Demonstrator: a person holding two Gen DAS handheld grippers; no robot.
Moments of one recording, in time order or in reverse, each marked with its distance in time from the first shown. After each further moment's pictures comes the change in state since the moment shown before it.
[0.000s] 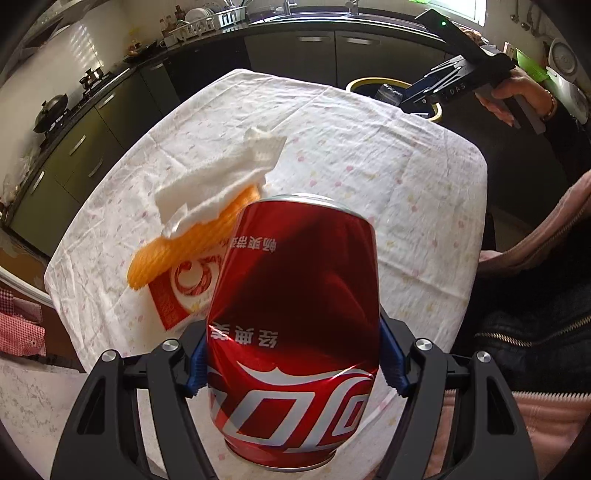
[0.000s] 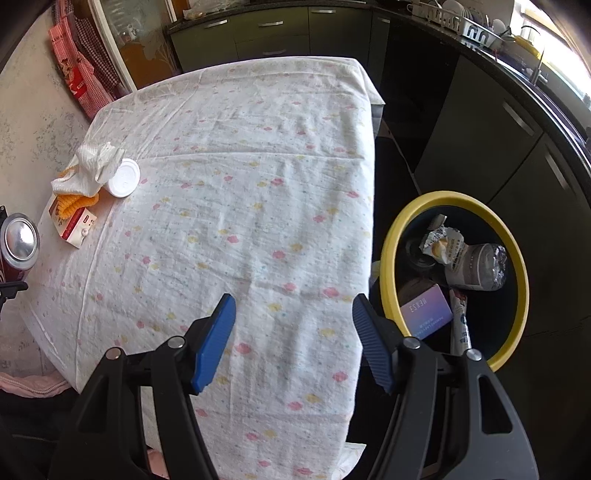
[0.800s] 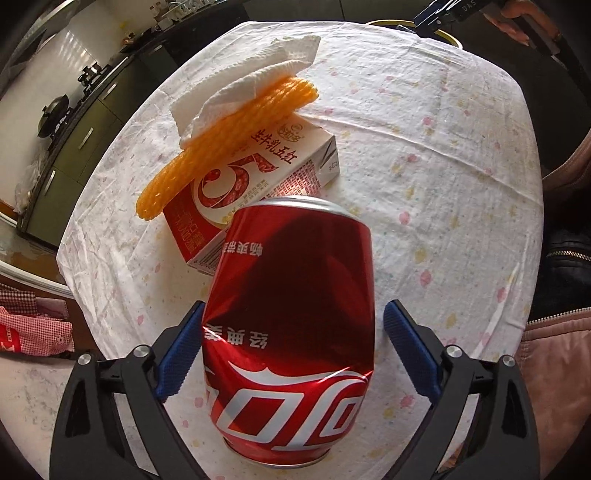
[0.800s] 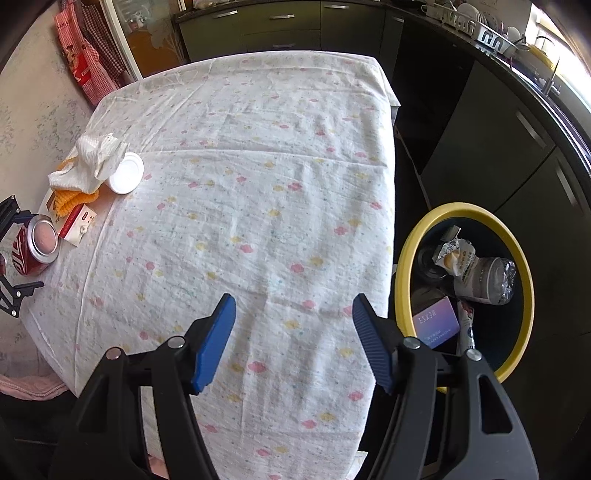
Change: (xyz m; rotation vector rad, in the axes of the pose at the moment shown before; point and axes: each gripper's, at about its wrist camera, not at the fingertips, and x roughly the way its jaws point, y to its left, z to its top) left arm 0.041 0.030 -0.062 0.071 0.136 0.097; right arm 0.020 0.026 0.018 -0.070 0.042 0.011
